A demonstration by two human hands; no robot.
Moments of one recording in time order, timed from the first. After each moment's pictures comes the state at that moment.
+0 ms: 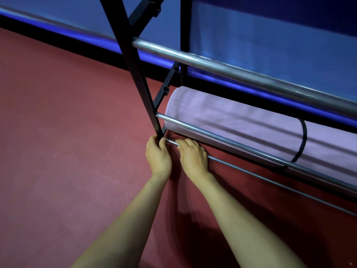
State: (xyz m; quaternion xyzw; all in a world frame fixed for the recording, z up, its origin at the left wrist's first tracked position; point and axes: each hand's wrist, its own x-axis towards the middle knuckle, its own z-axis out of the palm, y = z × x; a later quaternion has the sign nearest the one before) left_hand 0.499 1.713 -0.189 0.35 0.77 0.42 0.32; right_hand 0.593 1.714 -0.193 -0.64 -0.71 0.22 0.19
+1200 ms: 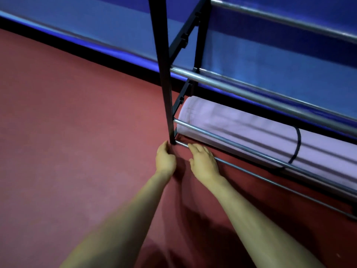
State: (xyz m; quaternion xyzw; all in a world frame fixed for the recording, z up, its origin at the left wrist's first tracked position) left_hand 0.479 1.700 -0.160 0.34 0.75 0.33 0.47; right_hand 0.604 1.702 -0.157 -0.62 -0.75 0.24 0.04
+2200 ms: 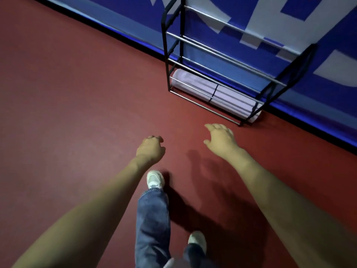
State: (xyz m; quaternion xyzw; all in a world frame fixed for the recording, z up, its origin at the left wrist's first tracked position) left_hand 0.552 1.264 0.353 0.57 0.75 -0.06 0.33; right_hand 0.768 1.314 0.372 -0.61 -0.75 0.24 -0.11
